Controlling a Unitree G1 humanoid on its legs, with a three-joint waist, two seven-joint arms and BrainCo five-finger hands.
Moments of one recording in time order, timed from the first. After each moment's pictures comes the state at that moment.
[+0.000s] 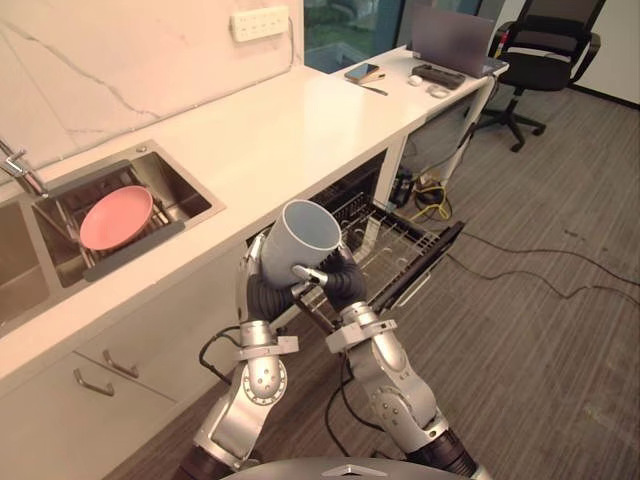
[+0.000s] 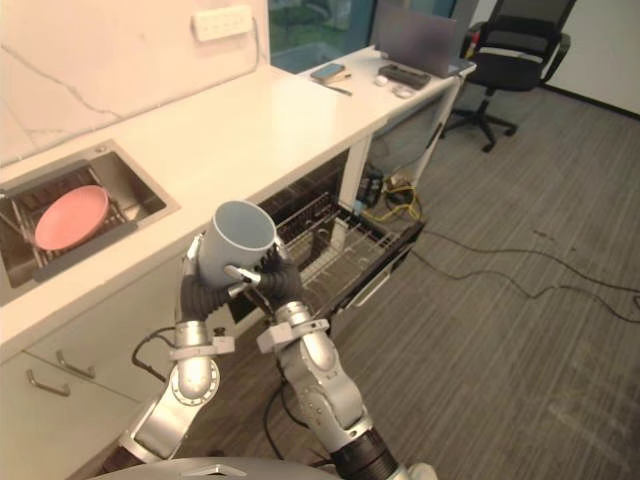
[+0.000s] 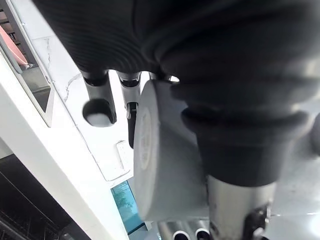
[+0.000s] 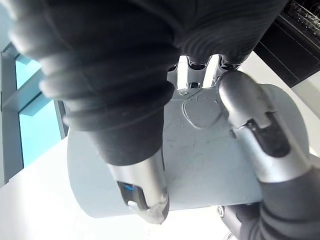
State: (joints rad) left arm 0.06 0.06 -0.48 -0.09 0.45 -0.05 0.72; right arm -0.04 -0.09 0.47 -0.22 0.56 -0.12 -0.08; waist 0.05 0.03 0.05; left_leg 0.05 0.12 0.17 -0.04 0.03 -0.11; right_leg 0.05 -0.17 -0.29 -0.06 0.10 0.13
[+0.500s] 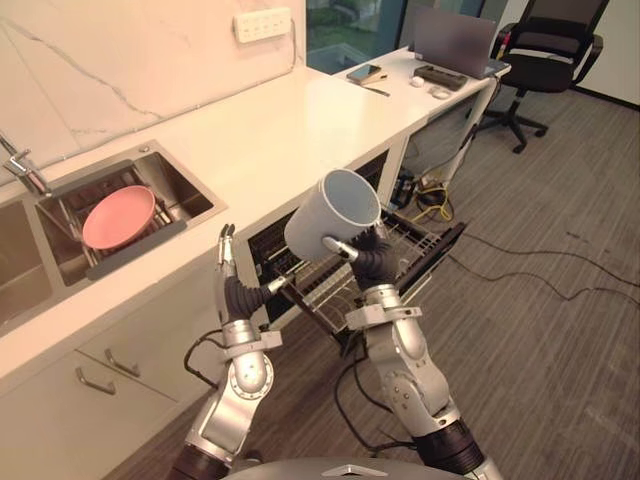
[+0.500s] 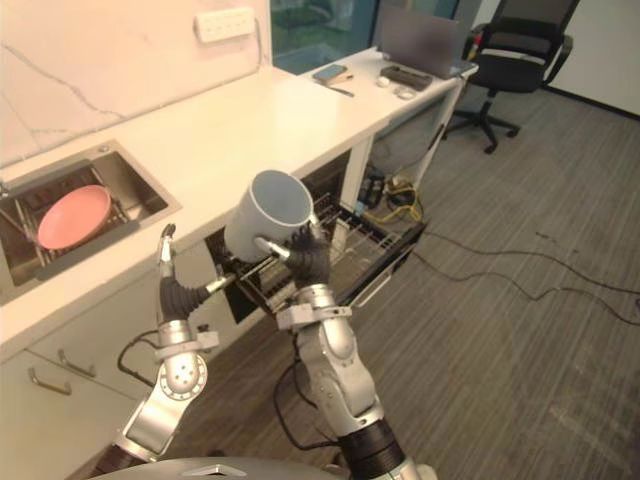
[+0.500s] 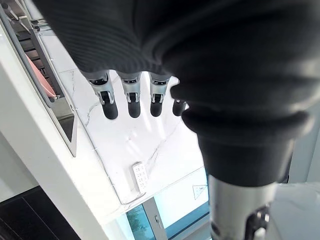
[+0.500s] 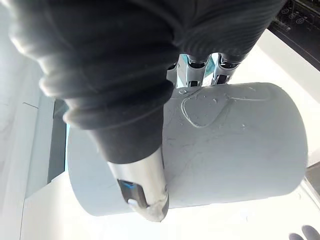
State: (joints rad) left arm 0.07 0.06 -0.38 -0.06 0.41 -0.06 0.76; right arm -0.06 -0.08 0.34 -0.26 0.54 -0.18 -0.12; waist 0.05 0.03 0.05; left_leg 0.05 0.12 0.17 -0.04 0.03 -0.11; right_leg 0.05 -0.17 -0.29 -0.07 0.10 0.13
